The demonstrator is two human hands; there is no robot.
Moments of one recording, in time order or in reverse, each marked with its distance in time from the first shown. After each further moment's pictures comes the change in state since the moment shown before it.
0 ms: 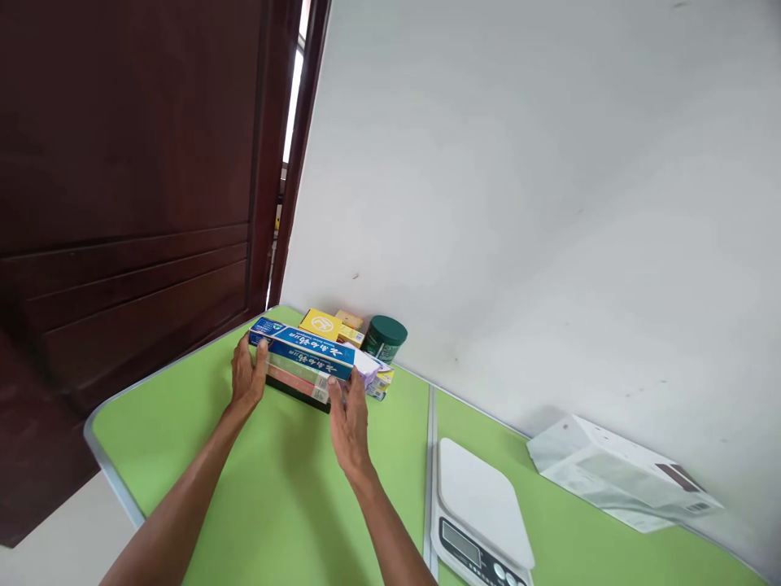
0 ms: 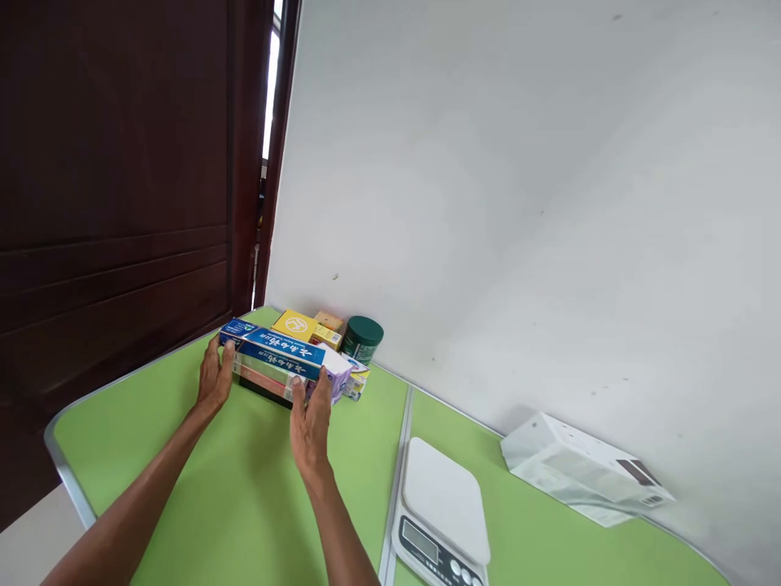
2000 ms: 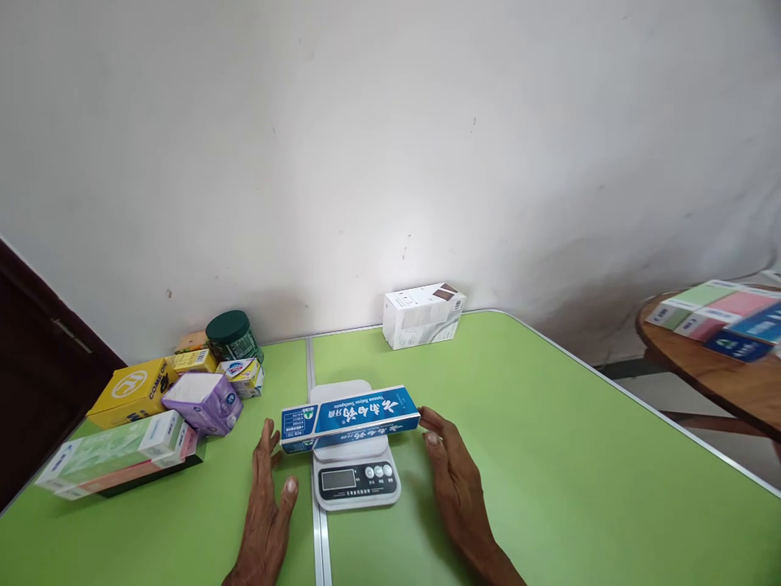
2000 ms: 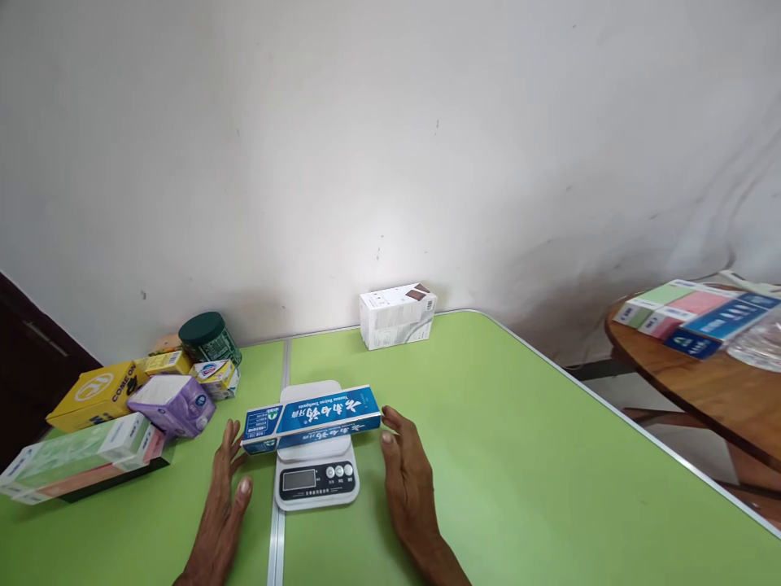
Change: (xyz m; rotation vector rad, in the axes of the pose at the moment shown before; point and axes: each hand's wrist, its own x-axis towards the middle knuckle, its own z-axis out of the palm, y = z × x) left_hand -0.223 0.079 0.108 -0.108 -0.925 0.037; right_hand -0.146 0.056 -0.308 -0.221 0.635 0.351
